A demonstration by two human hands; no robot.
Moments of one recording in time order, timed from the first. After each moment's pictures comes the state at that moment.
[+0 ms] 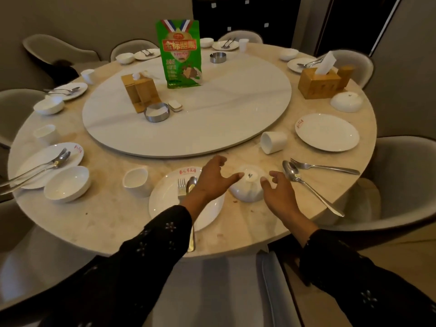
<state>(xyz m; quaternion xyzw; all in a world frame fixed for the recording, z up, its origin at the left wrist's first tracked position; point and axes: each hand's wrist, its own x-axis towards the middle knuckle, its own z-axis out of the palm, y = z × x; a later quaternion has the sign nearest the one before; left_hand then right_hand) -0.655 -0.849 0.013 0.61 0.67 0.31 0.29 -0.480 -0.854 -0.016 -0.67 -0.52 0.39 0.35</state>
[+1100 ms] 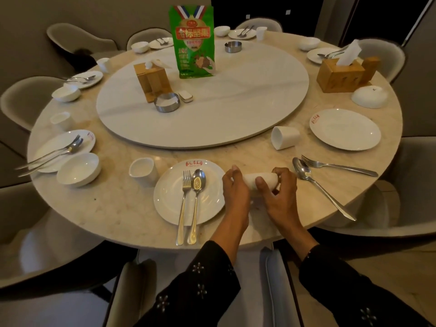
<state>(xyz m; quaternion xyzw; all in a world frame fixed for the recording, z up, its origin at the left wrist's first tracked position) -0.573 -0.885 0.011 0.17 0.65 0.57 0.47 -0.484 -0.874 -0.027 -0.55 -0.60 0.37 0.46</state>
